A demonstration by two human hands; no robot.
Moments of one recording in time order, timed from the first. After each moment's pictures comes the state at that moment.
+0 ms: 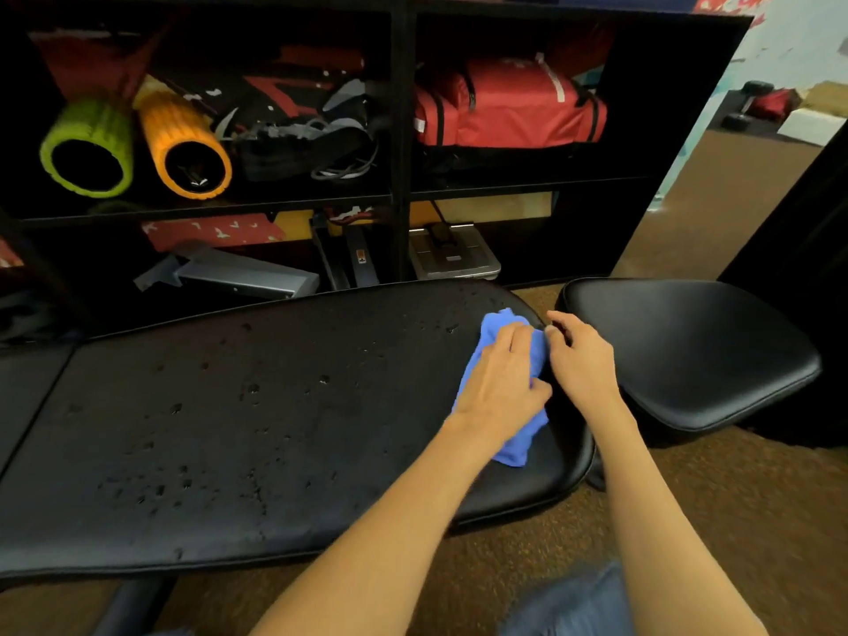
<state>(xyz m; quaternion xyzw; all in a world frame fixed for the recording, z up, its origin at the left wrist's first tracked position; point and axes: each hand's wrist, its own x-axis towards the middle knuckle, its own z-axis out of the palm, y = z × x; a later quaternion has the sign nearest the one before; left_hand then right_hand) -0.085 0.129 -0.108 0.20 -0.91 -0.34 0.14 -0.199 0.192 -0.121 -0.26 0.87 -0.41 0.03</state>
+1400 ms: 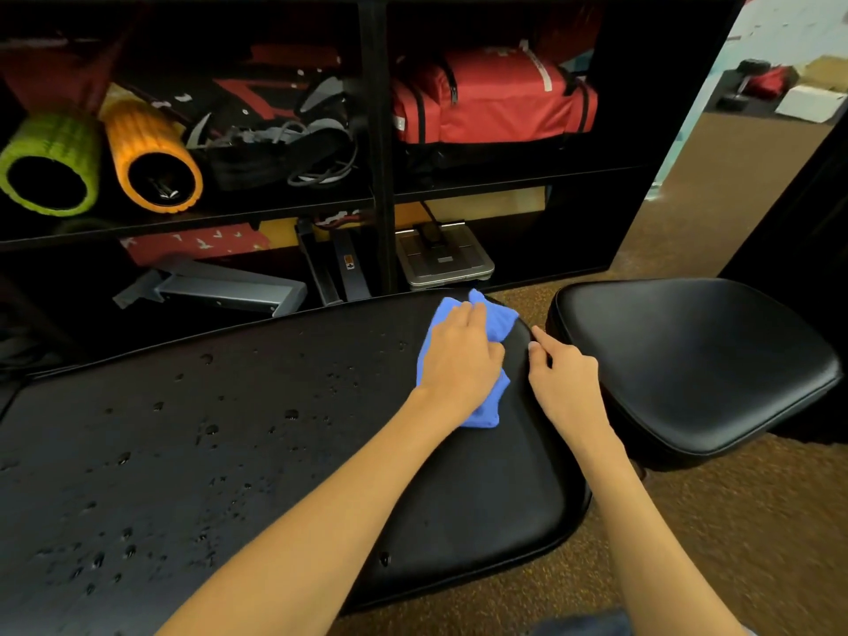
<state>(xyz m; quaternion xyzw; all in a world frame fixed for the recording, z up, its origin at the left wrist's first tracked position) -0.135 0.072 -0.126 0.23 -0.92 -0.25 0.19 -0.210 0.183 -0.137 -0.29 0.87 -0.39 0.03</state>
